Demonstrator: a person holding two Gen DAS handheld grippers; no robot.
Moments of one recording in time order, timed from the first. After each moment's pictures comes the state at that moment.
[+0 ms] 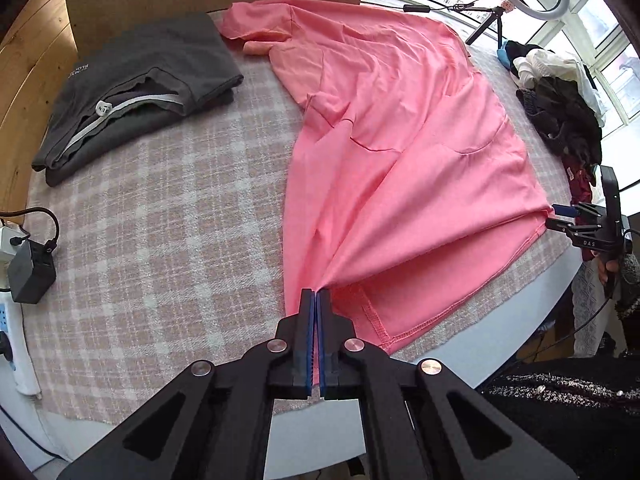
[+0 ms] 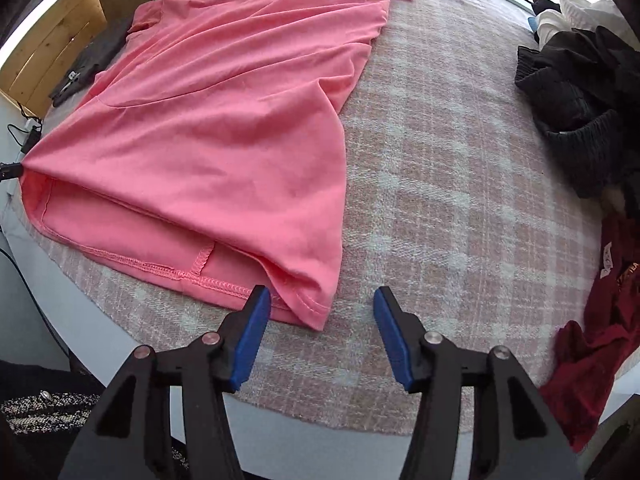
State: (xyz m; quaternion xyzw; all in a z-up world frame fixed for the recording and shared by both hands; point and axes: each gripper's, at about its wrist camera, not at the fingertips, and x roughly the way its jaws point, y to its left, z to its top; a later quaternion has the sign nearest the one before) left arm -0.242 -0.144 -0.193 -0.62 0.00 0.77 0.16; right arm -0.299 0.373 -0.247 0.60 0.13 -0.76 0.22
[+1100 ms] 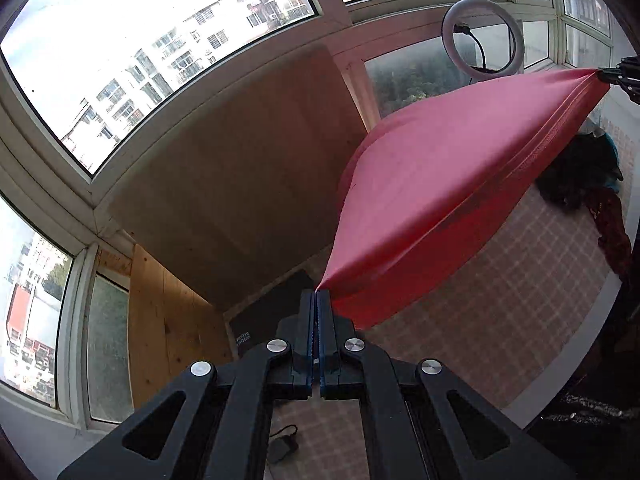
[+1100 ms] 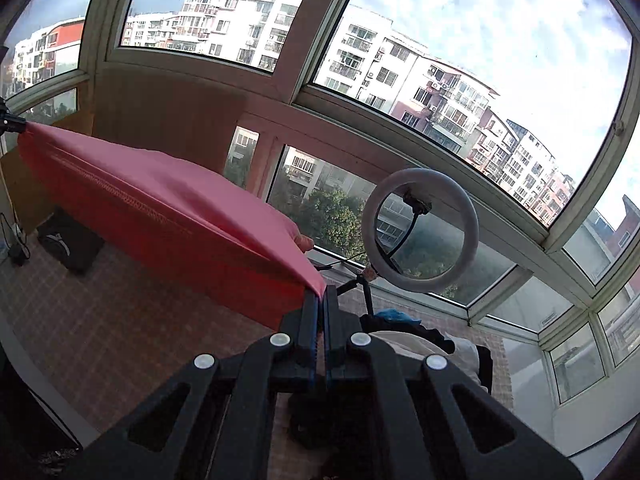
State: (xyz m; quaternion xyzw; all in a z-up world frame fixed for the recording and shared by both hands) left arm -0.329 -0.083 0.101 -0.43 0.26 0.86 0.11; right arm -0.379 0.375 0.123 0.32 0.25 -0.90 0.15
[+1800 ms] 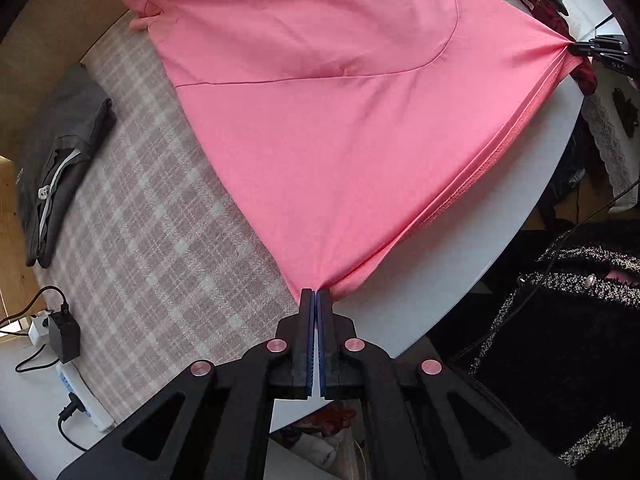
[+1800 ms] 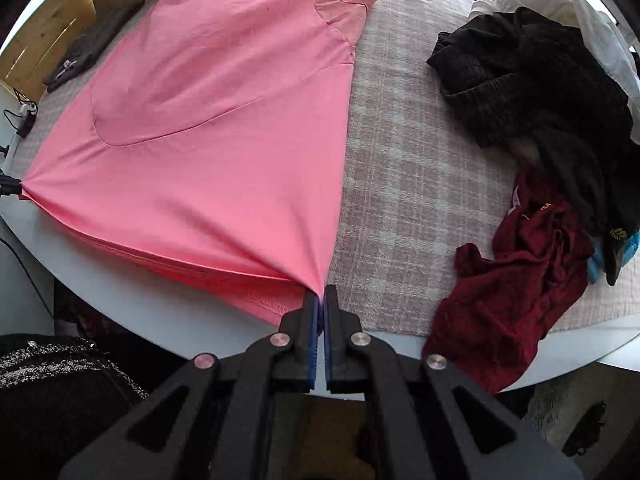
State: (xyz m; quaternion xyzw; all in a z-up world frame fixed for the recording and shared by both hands) left arm -0.215 -0.046 -0.190 -0.67 0.24 0.67 0.22; right arm -0.259 0.454 -0.190 0.61 0.15 -0.76 0.17
